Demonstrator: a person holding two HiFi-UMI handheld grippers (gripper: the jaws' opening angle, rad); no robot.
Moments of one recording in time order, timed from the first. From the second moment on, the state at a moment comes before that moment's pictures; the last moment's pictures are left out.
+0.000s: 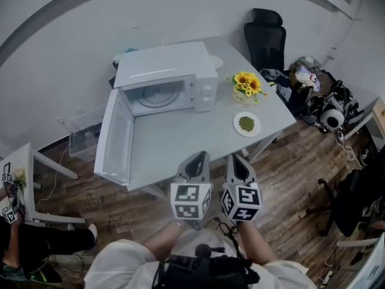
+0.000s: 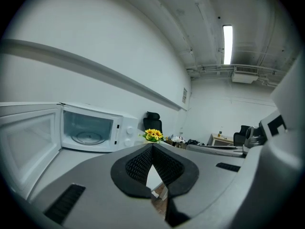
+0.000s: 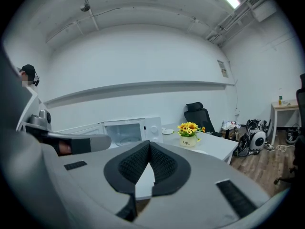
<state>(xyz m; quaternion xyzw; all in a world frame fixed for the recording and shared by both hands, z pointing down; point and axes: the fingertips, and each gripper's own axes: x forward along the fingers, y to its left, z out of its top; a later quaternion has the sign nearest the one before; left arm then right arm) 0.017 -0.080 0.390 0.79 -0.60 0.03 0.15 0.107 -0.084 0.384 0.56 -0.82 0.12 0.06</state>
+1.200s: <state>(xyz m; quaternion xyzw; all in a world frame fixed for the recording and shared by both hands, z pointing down) 0.007 -0.234 0.400 0.79 -0.59 0.02 0.18 0.078 -0.242 0.387 0.54 -0.83 0.13 0.07</state>
